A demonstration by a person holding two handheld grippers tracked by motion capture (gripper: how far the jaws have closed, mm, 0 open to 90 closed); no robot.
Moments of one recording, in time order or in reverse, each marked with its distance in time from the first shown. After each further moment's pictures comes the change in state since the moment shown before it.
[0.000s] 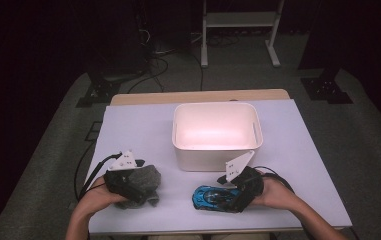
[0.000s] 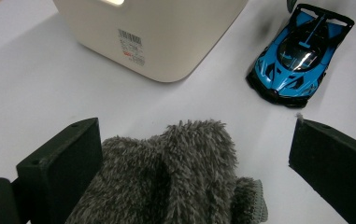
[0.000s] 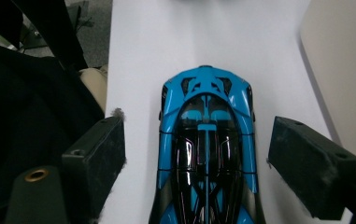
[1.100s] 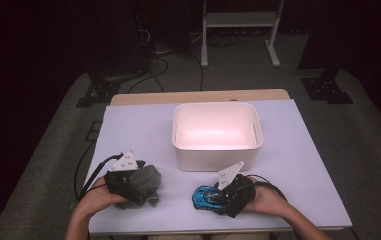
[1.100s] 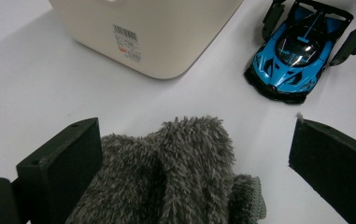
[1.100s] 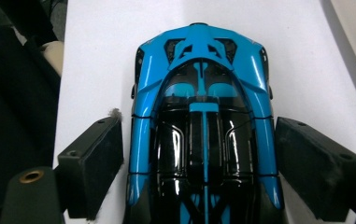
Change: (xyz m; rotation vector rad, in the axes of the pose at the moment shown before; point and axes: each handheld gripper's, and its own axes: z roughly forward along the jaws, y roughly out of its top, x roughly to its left) left arm -0.001 -0.001 0.002 0.012 -0.008 0.008; right arm -0.001 -0.015 0.038 0.057 -0.058 -0.012
